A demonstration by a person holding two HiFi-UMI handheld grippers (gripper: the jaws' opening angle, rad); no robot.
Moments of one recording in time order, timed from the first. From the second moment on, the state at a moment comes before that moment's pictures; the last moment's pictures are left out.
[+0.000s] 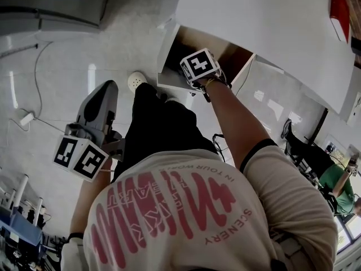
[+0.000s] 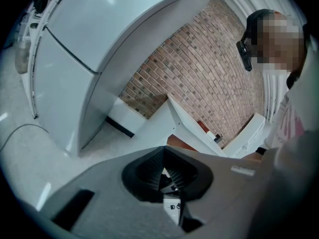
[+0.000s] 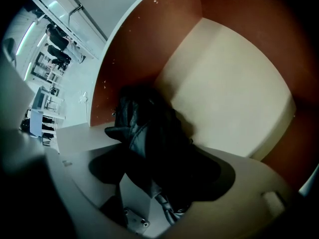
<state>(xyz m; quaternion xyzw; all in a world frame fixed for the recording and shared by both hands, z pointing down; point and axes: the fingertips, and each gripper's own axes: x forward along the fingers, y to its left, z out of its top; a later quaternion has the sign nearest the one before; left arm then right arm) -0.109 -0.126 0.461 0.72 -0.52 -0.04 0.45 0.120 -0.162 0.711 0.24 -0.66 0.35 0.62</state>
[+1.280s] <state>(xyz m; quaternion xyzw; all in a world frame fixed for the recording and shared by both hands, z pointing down) -0.085 -0.024 0.447 0.59 -0.65 -0.15 0.45 0.118 -0.152 0.718 0.16 -0.65 0.32 0.67</state>
